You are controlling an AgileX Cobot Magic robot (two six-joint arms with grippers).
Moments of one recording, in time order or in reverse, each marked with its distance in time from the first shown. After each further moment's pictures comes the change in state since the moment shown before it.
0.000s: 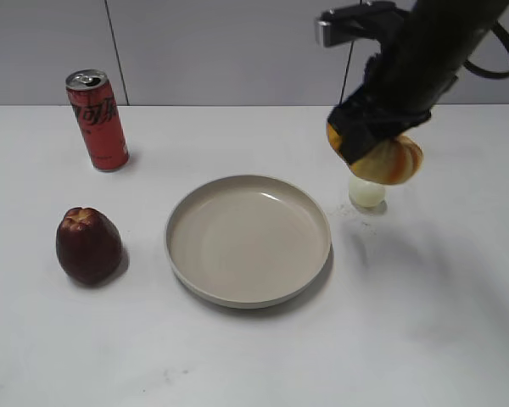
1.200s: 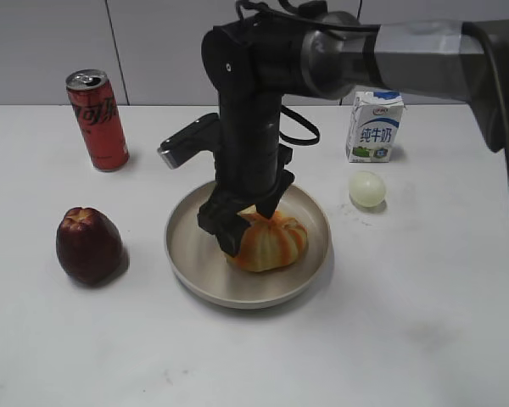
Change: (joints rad) left arm 0.000 0.000 0.000 0.000 0.000 0.000; right arm 0.271 0.487 -0.383 -0.080 0.185 -0.011
